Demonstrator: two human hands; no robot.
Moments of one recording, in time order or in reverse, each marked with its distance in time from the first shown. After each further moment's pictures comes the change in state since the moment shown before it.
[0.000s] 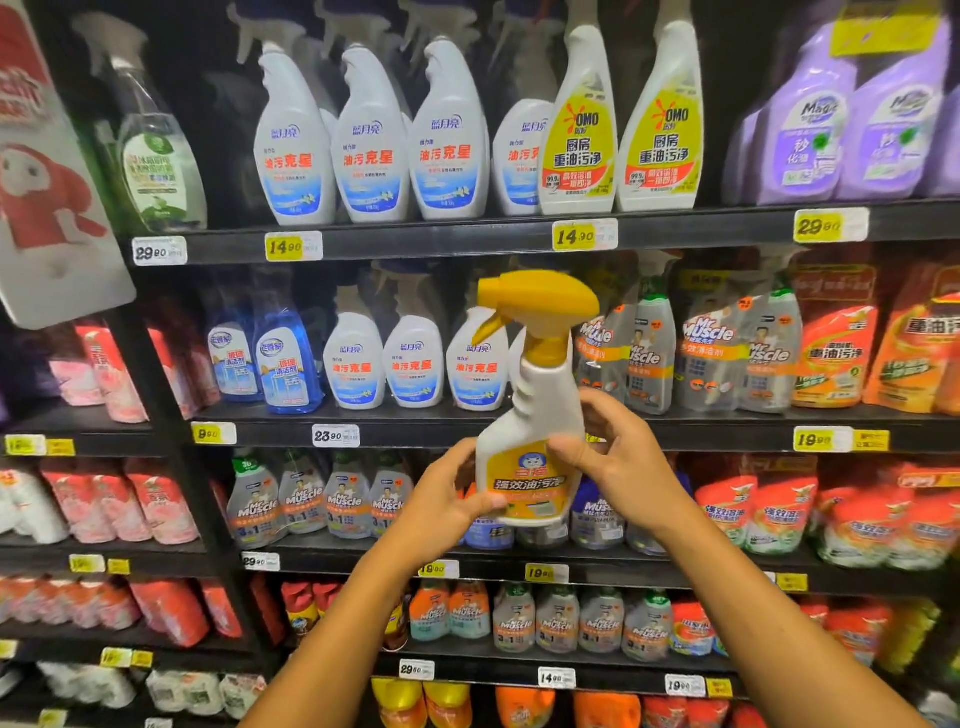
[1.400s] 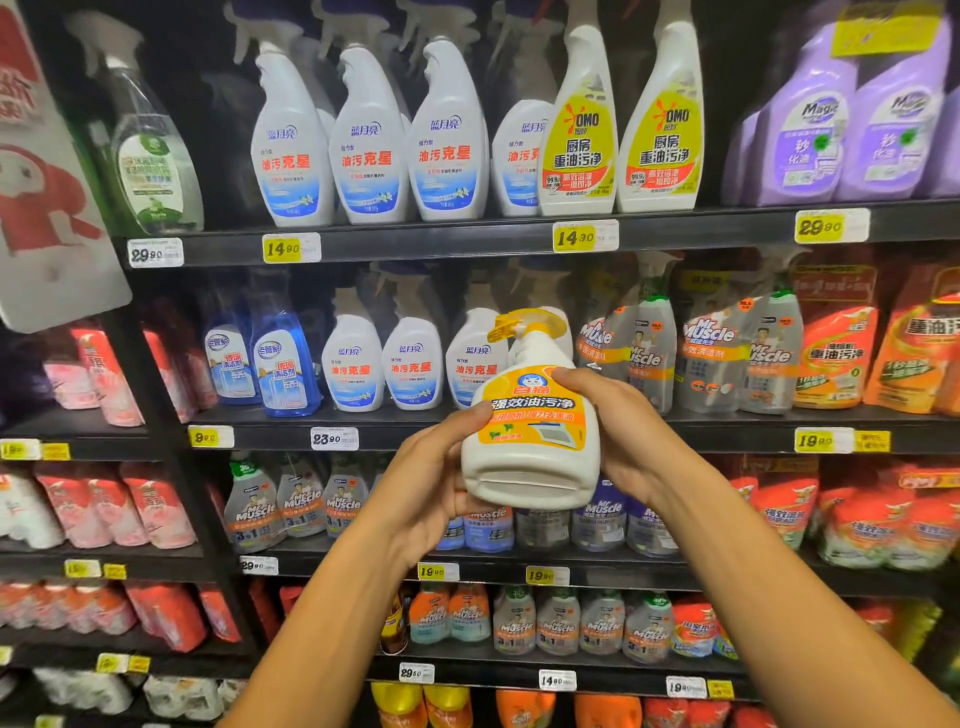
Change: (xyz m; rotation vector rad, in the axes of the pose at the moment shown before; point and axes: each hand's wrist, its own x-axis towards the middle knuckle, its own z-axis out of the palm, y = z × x) left_hand -0.011 0.085 -0.007 -0.658 0.051 -0.300; right_hand 0.034 -0.045 0.012 0.427 0.194 0.567
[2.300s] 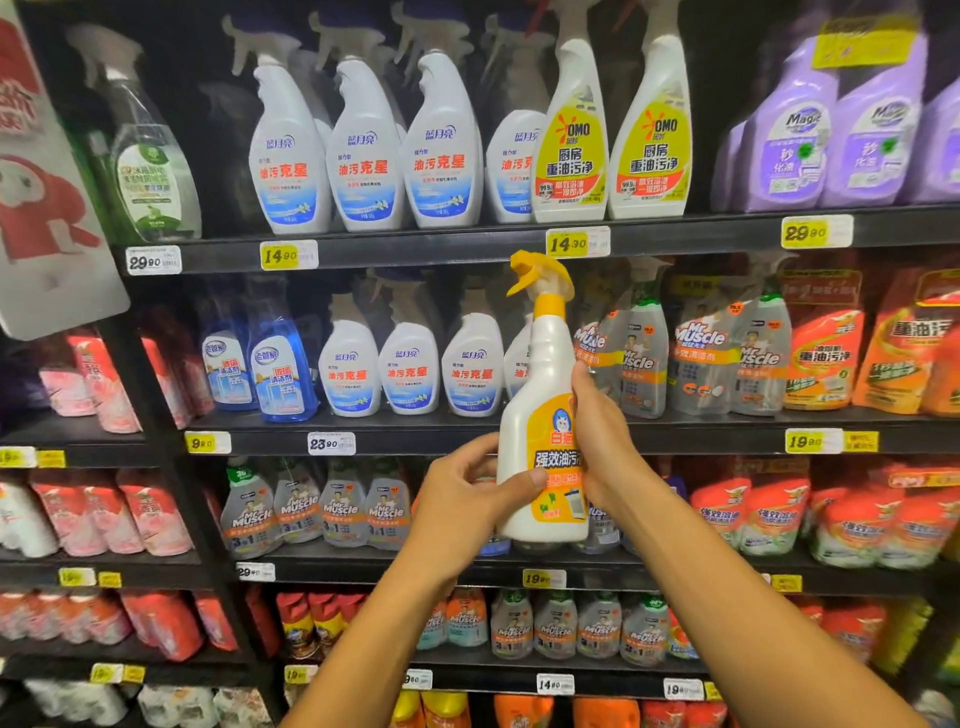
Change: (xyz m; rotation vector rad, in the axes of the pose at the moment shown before) left_hand -0.006 -0.036 0.017 0.348 0.083 0.244; right_hand 0.019 0.026 0.002 0.007 0.170 -0.036
